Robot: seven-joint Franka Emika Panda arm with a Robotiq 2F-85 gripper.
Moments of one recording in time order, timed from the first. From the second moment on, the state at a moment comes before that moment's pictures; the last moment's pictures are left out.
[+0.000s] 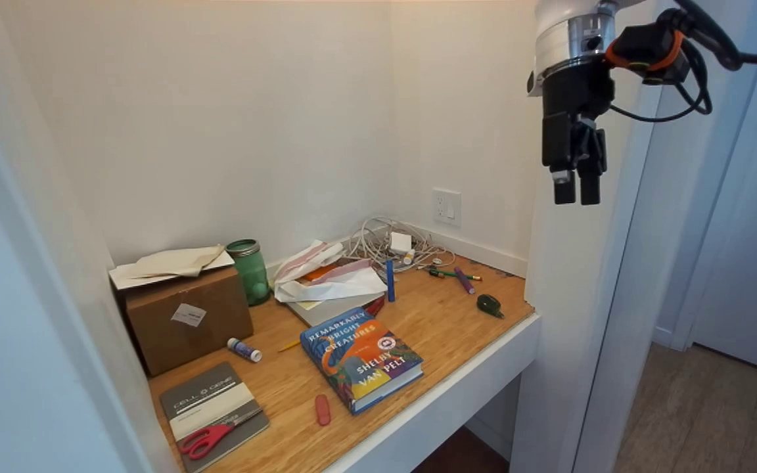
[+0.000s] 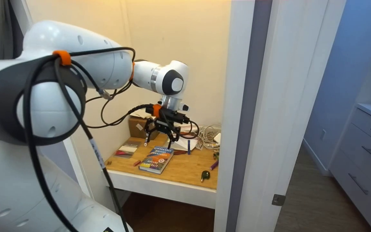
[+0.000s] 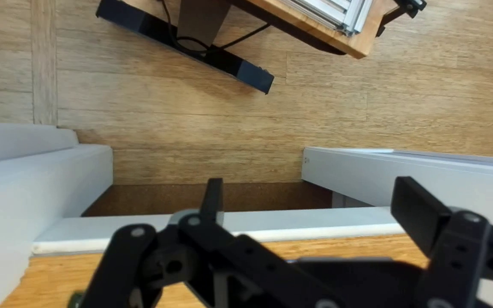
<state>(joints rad) 0.12 -0.31 0.02 -2.22 0.16 1.59 -0.30</state>
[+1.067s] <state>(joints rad) 0.32 -0.11 0.21 -2.28 0.36 2.13 -0.51</state>
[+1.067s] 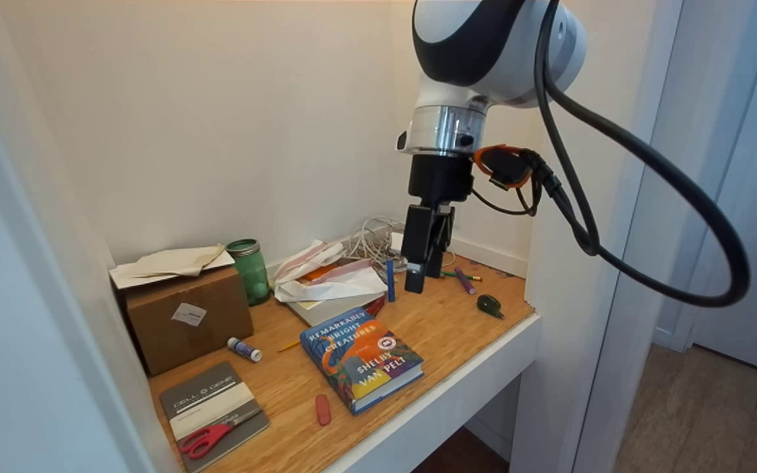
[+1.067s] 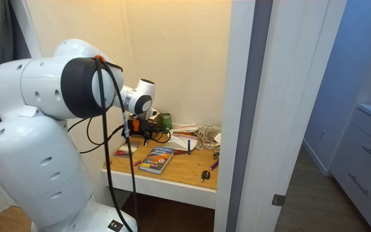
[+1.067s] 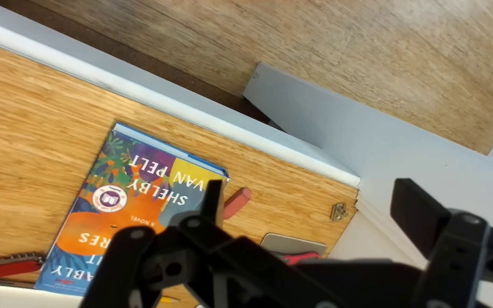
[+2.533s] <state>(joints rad) 0.39 0.25 0.40 -2.22 0.31 2.57 -0.33</state>
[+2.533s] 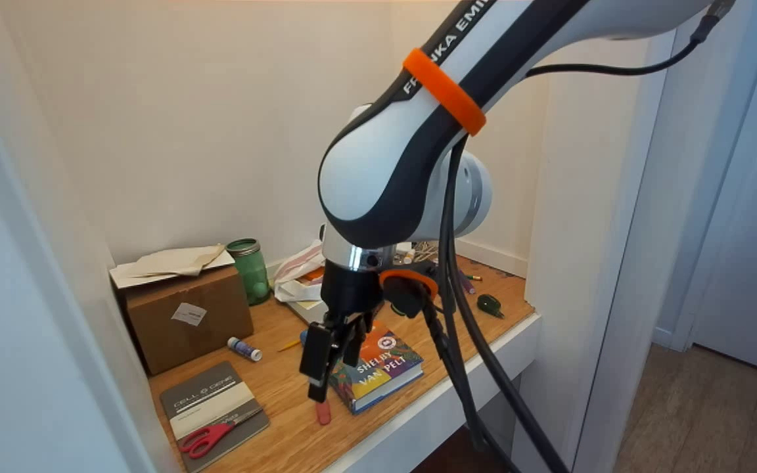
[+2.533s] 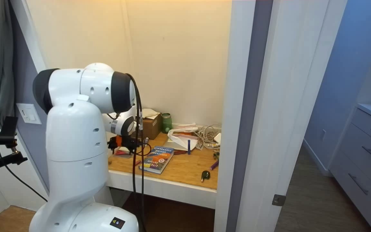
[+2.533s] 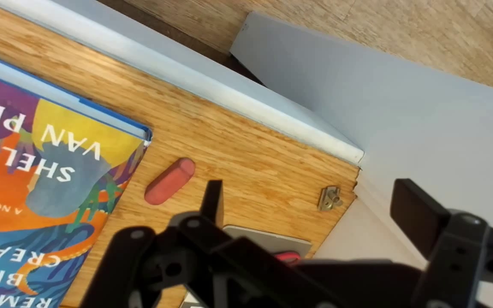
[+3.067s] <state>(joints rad) 0.39 0.45 0.43 -2.16 0.24 2.82 -0.29</state>
